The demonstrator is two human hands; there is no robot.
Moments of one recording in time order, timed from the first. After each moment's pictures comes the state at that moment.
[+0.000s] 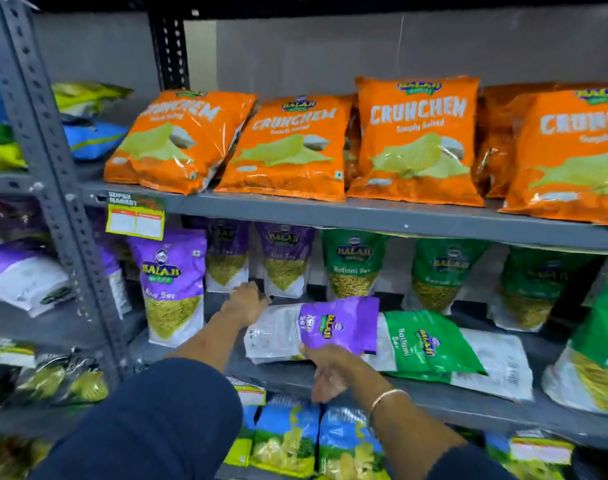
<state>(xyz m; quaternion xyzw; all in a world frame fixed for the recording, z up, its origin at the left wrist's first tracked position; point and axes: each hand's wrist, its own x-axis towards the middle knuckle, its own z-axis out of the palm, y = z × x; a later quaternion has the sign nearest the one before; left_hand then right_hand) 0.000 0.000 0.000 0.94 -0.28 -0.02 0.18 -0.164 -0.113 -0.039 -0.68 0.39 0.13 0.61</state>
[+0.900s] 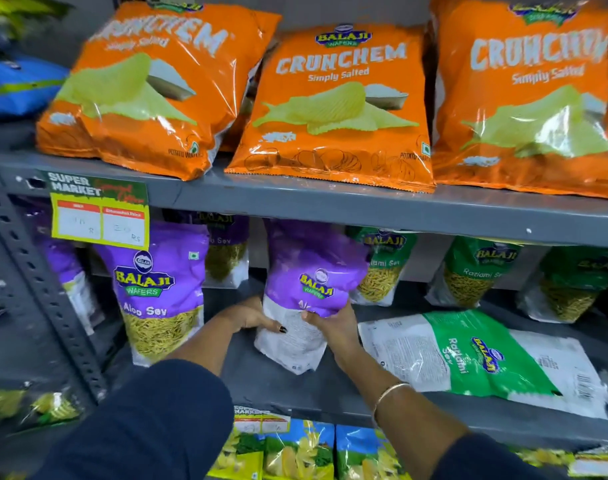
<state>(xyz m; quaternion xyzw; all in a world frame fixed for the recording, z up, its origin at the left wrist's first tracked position) 0.121 -0.012 -0.065 0.80 -0.32 -0.35 0.37 -0.032 -0.122 -0.067 -0.63 0.29 -0.31 0.65</state>
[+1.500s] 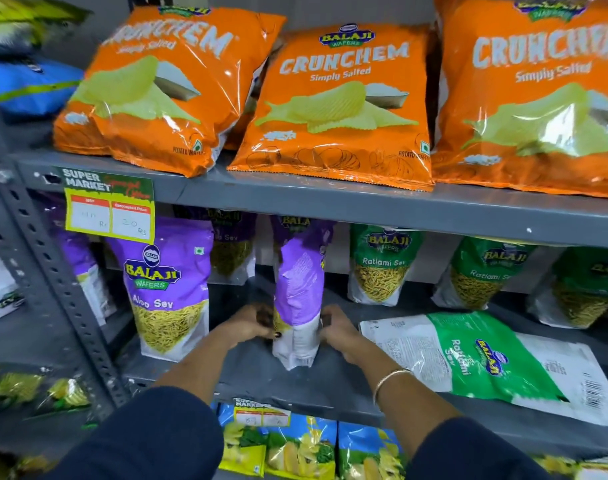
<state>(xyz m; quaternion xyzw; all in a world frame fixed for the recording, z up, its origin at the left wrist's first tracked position) 0.096 0.012 -0.077 0.79 -0.26 -0.33 0.44 -0.036 -0.139 -0.067 -0.79 0.32 -0.05 0.52</state>
